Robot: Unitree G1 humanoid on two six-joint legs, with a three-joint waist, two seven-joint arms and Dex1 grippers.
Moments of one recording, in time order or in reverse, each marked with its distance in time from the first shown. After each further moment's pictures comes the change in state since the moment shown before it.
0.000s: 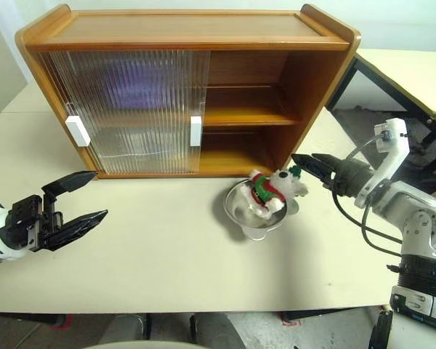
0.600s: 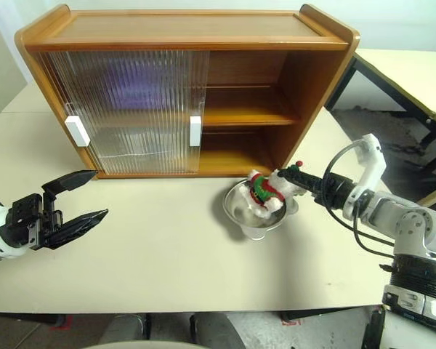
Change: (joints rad) left arm -0.017 0.006 0.000 0.005 0.018 0.002 0.000; right arm -0.027 0.064 -0.016 0.003 0.060 0.220 -0.074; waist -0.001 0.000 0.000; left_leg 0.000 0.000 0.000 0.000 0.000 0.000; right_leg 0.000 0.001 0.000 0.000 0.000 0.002
